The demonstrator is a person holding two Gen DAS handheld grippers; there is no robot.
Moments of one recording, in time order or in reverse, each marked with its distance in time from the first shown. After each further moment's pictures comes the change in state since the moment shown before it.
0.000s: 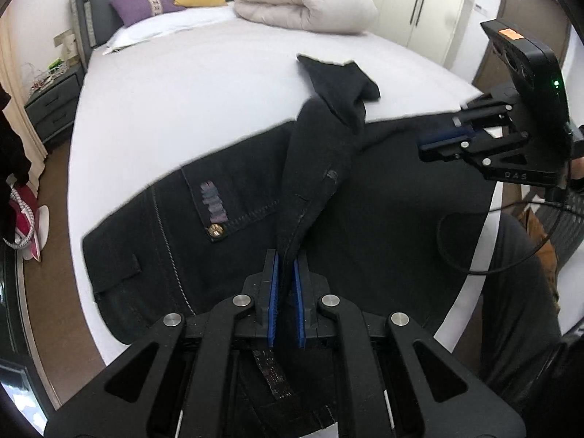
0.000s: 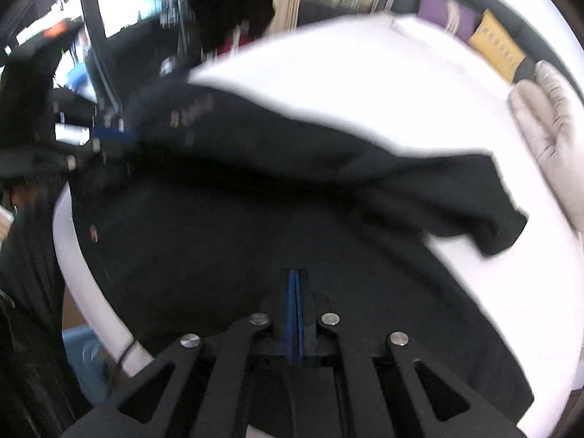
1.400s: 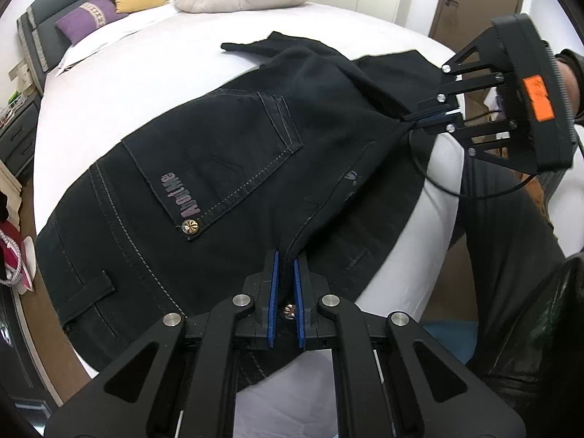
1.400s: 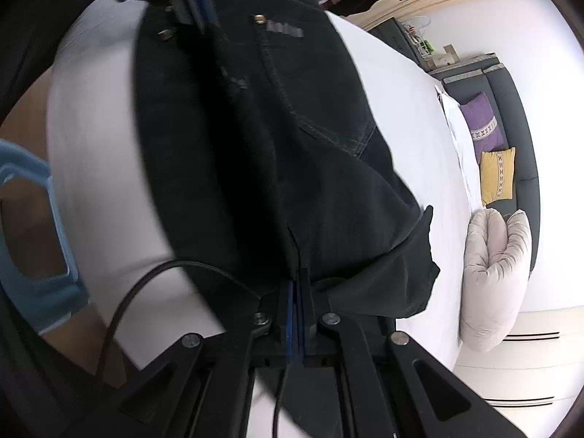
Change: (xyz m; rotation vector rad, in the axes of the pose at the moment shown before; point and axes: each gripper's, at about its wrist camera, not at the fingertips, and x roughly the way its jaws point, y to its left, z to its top) left arm -0.003 -0.032 -0.038 0.195 0.090 -0.096; right arm 0.011 0.109 -0.073 -0.614 0.207 -0.318
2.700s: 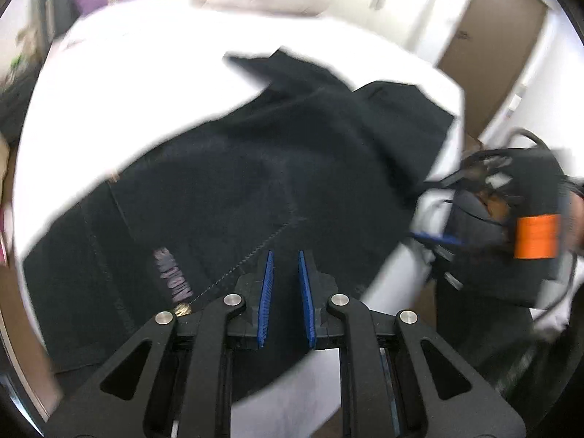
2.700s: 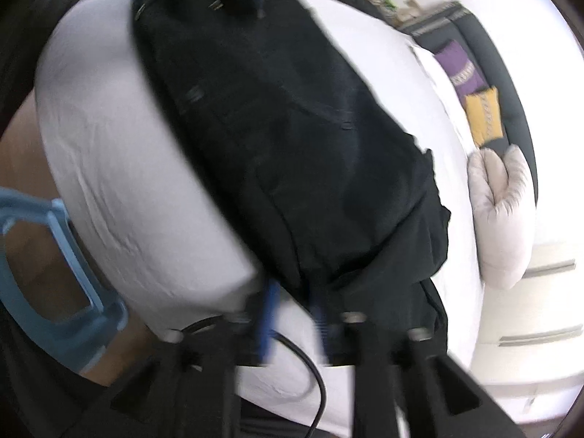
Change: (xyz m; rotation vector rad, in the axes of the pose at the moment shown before) left arm 0.010 0.008 0.044 -0.193 0.008 -0.070; right arm -0.004 0.017 -0.002 0.322 0.045 0.014
